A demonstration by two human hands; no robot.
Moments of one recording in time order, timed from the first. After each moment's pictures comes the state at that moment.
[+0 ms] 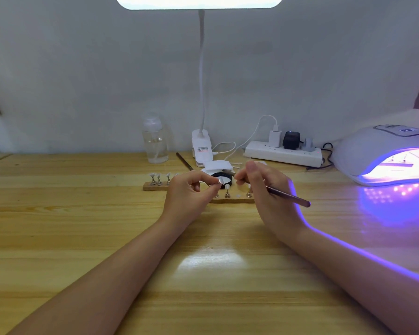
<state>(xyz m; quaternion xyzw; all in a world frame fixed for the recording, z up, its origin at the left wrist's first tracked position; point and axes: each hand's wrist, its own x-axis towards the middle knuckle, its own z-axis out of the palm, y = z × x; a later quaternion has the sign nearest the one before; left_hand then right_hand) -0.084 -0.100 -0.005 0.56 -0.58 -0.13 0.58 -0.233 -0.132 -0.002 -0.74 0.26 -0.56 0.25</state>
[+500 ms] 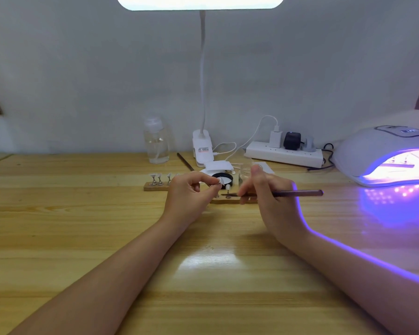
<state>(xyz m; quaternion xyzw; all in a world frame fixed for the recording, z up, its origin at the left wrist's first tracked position) -0.084 -0.102 -0.007 0.56 -0.57 -0.13 0.59 -0.233 -0.129 -0.007 -0.70 0.25 -0.58 0.33</state>
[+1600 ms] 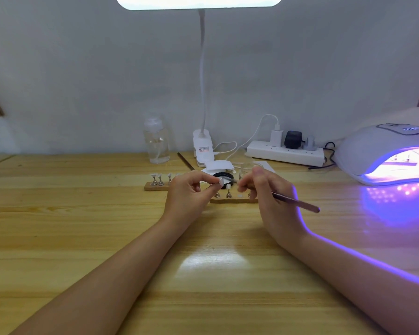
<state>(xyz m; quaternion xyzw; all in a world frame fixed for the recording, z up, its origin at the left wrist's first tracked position) -0.083 -0.102 -0.007 0.55 -0.58 -0.12 0.58 -0.233 -0.132 -0.012 -0.70 0.24 -0.58 0.33</state>
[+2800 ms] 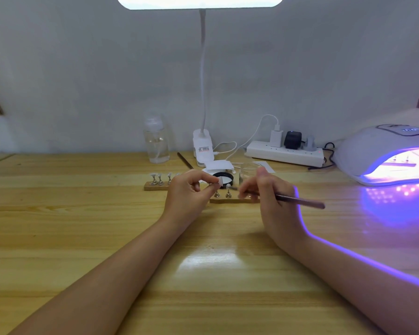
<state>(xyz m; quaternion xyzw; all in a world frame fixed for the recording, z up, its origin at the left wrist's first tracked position) -0.083 -0.102 -0.007 0.55 -0.58 -0.12 0.59 -0.232 -0.130 -0.014 -0.70 0.23 -0.60 0.32</state>
